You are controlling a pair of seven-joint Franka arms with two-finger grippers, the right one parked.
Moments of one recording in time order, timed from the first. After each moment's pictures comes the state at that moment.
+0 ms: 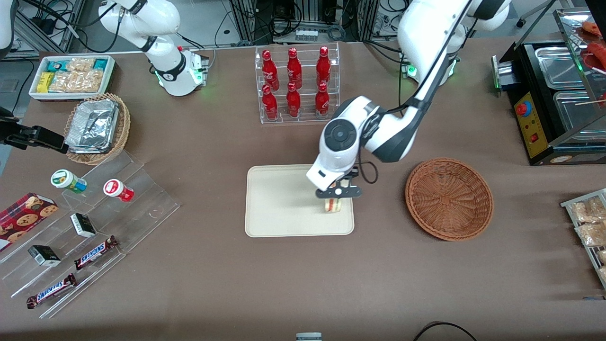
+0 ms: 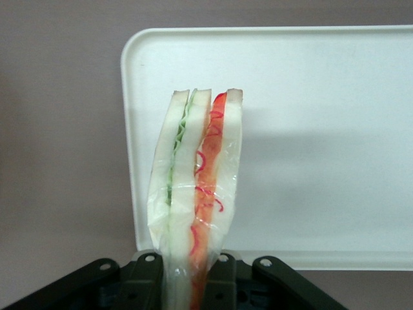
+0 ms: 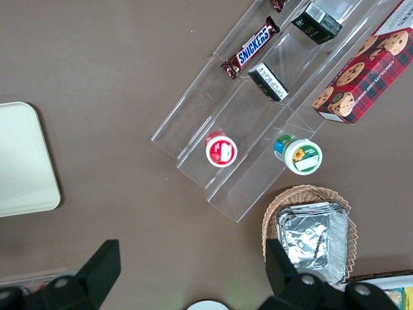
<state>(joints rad) -0.61 0.61 -0.11 -1.52 0.02 2.05 -0.73</state>
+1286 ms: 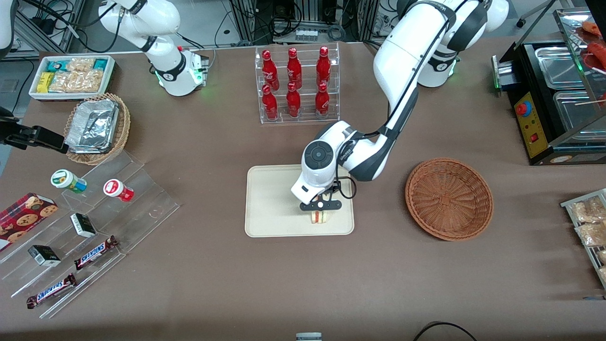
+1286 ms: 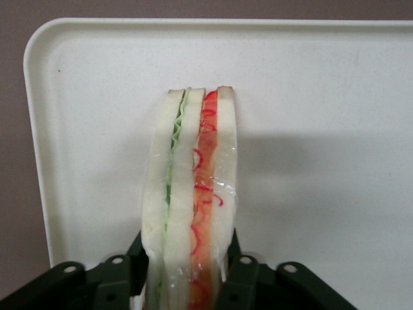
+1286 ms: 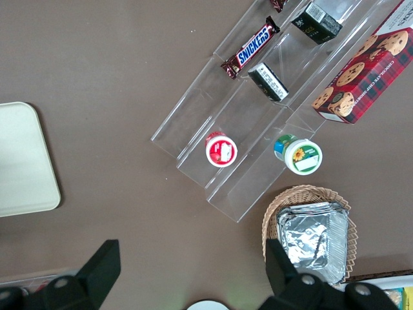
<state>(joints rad) -0.65 0.80 -0.11 -1.42 0.06 2.17 -0.79</state>
